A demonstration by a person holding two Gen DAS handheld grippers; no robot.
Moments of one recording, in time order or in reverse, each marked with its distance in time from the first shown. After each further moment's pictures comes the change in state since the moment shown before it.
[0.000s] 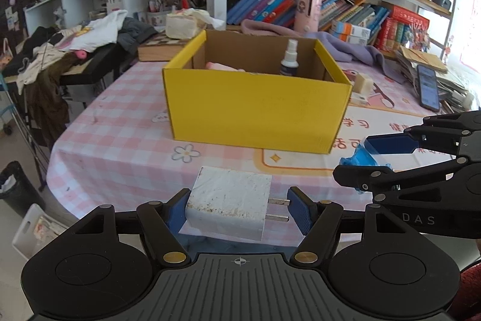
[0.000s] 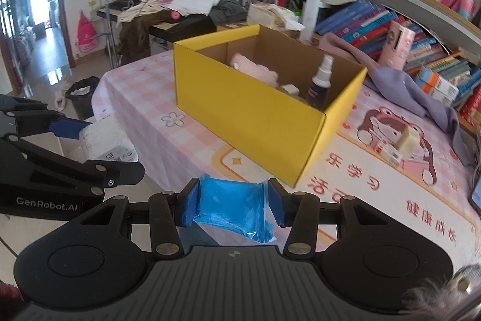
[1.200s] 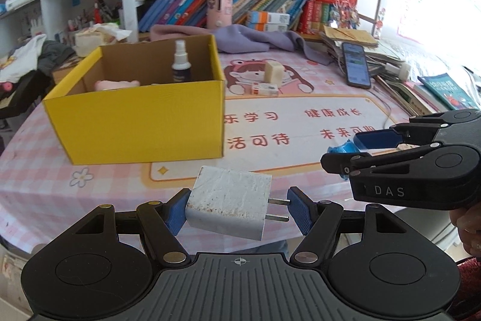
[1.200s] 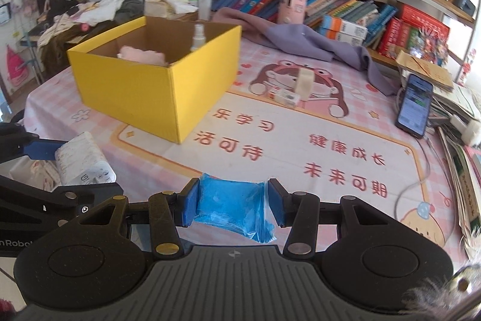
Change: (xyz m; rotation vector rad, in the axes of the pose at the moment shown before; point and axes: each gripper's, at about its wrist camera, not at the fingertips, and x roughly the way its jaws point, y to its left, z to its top) left arm 0.010 -0.092 0.002 0.151 0.003 -0.209; right arm -0.045 -0.079 -0.054 0.243 0.043 -0.232
